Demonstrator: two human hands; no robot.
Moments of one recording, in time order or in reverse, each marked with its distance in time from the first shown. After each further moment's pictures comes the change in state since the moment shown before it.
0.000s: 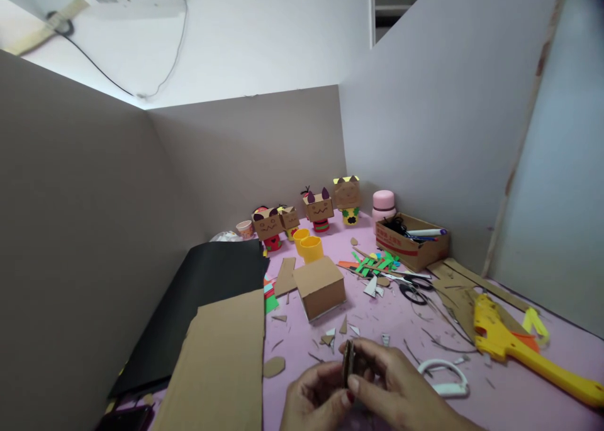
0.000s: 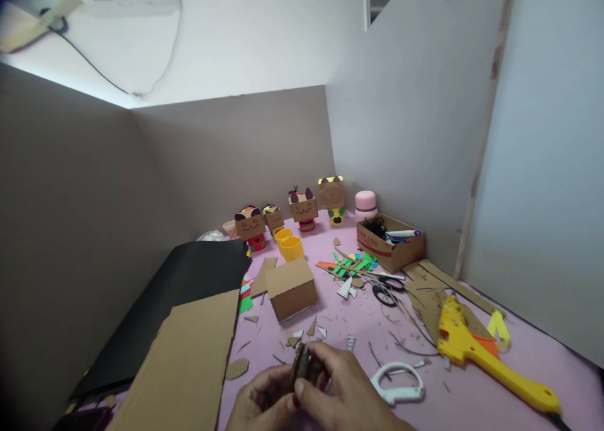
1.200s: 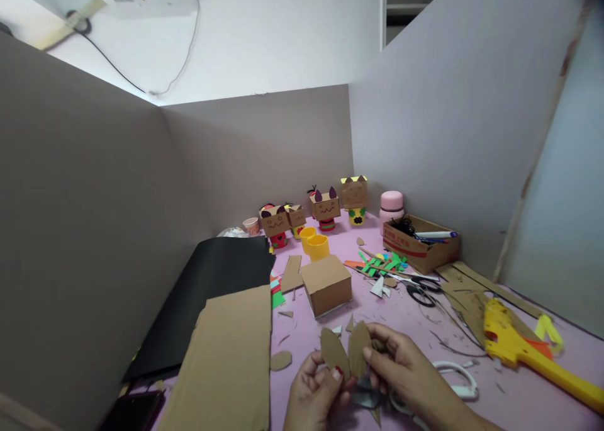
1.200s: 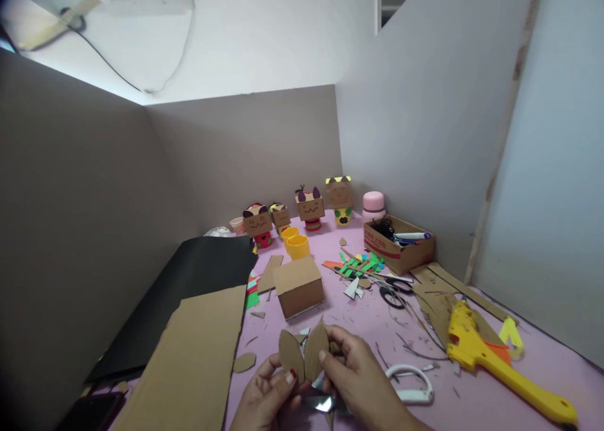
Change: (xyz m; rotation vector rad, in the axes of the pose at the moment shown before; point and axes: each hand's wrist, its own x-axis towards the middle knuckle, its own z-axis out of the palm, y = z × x) left_hand 0.006 -0.019 -0.012 -0.166 0.246 -0.094; right_hand 0.012 0.027 0.004 0.369 0.106 0.101
